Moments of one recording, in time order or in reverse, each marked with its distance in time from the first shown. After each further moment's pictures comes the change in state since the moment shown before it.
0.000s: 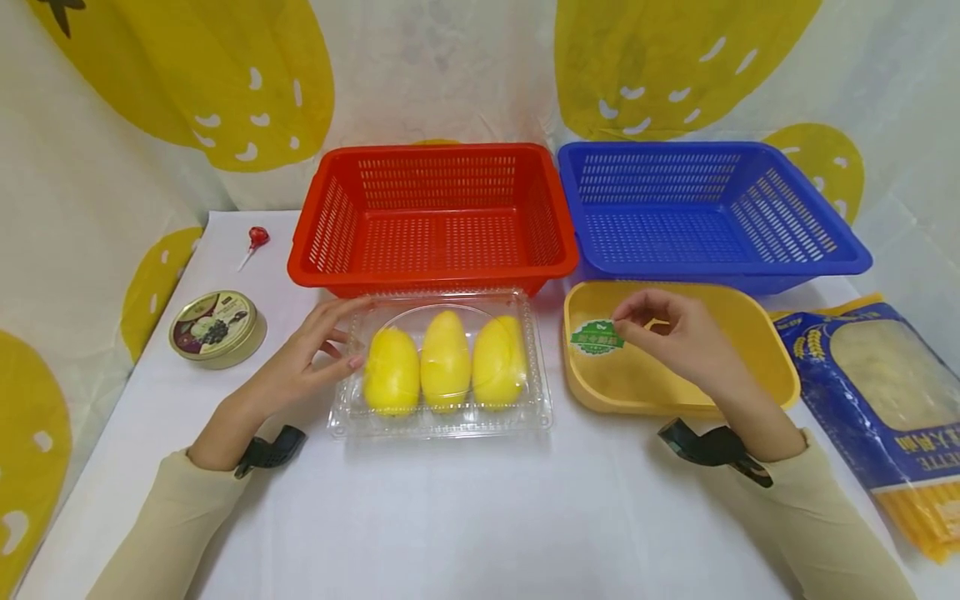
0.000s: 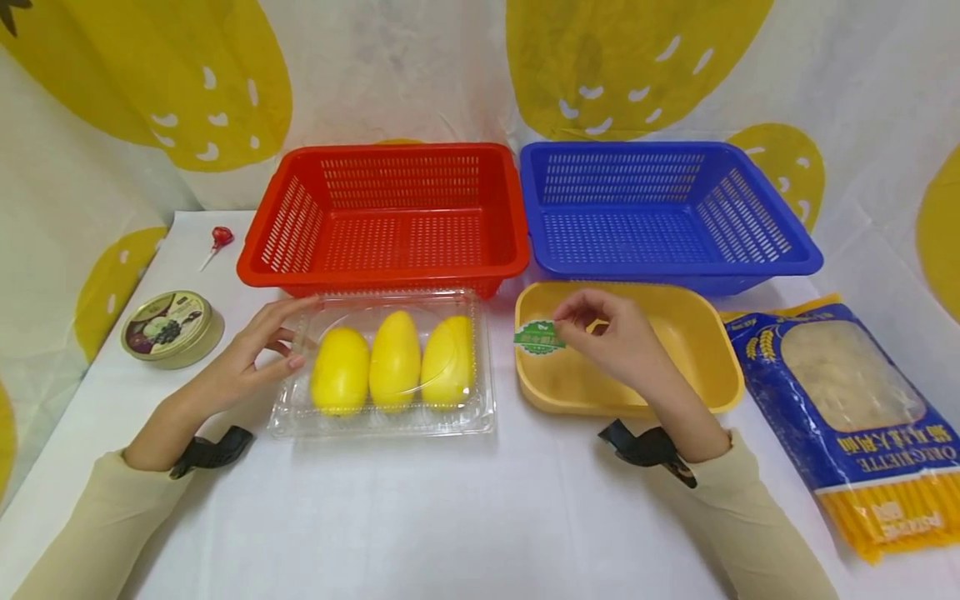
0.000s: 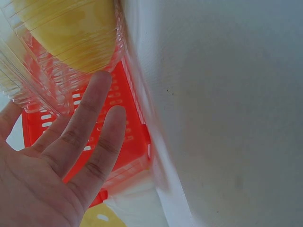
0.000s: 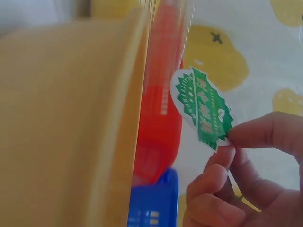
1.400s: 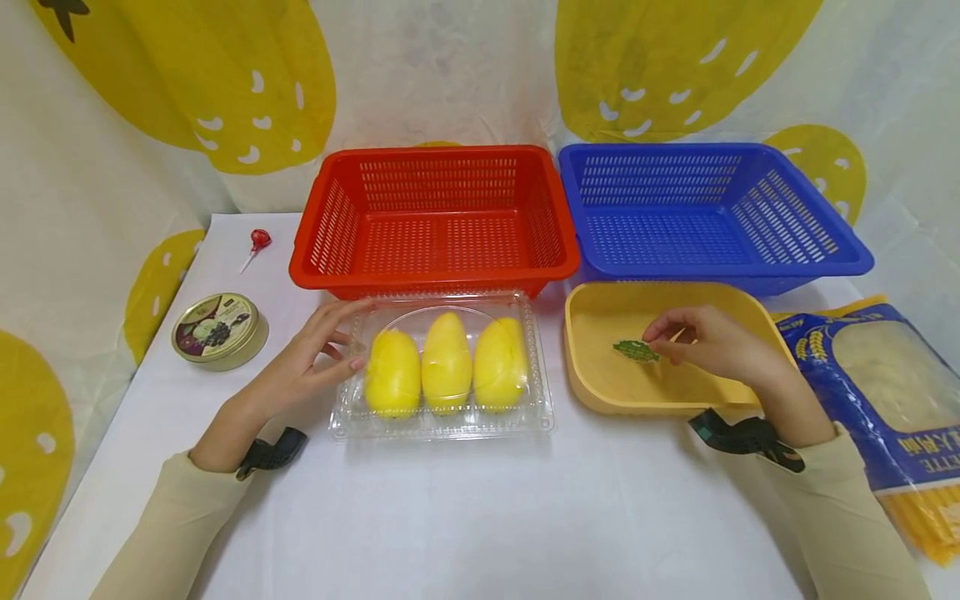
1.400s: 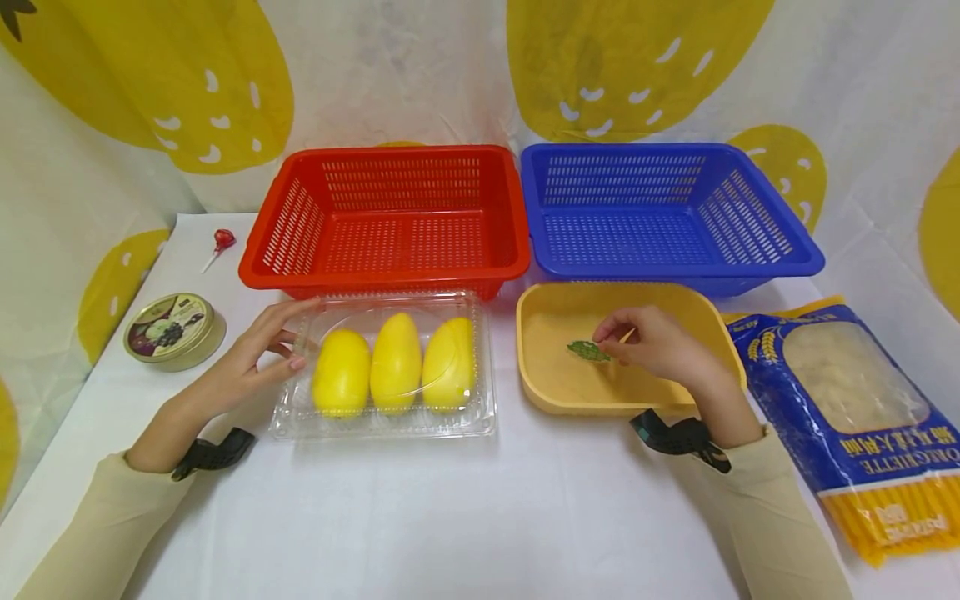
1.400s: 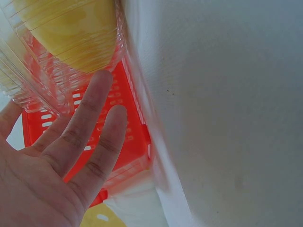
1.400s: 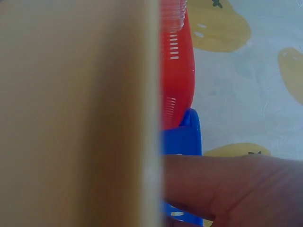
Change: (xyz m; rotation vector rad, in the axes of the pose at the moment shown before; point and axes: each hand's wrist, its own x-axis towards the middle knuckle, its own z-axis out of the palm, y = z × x) left_hand 0.000 -0.001 0.000 -0.002 0.000 0.006; right_hand 0.010 0.046 -0.035 -0.184 -0.296 0.021
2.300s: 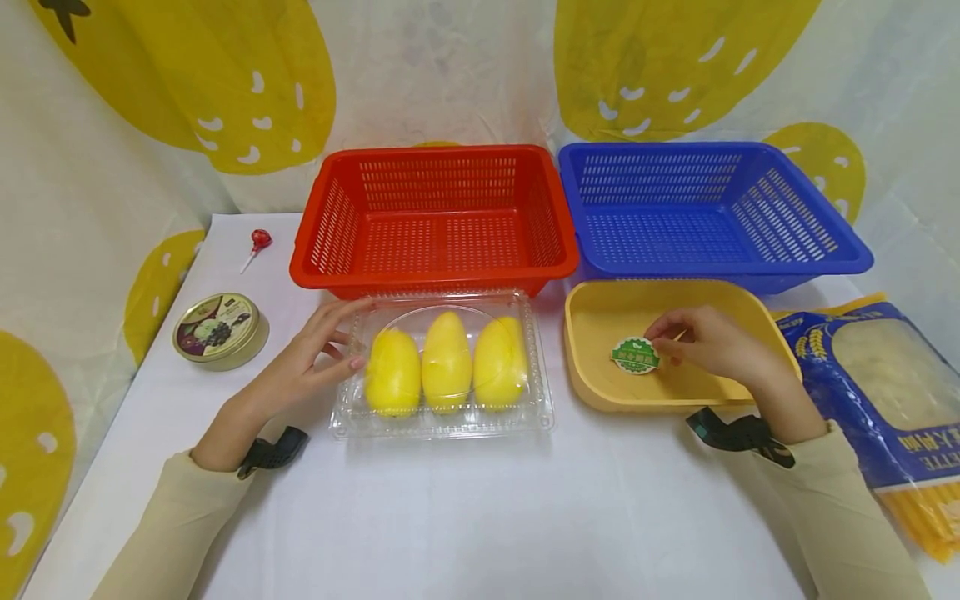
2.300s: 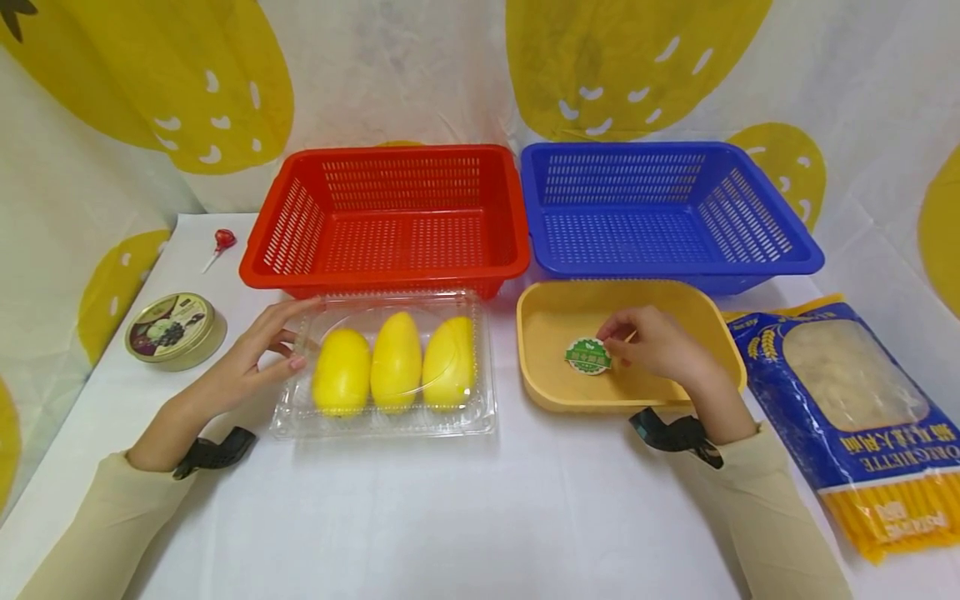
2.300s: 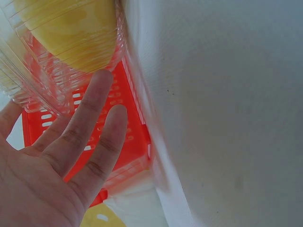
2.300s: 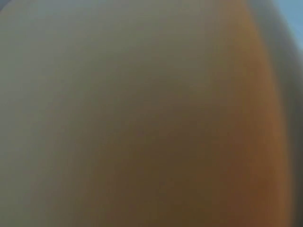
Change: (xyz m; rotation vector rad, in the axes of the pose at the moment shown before) left_hand 0.000 -0.001 0.000 0.006 -0.004 -0.012; right_hand 0.003 0.006 0.003 -0.044 0.008 0.044
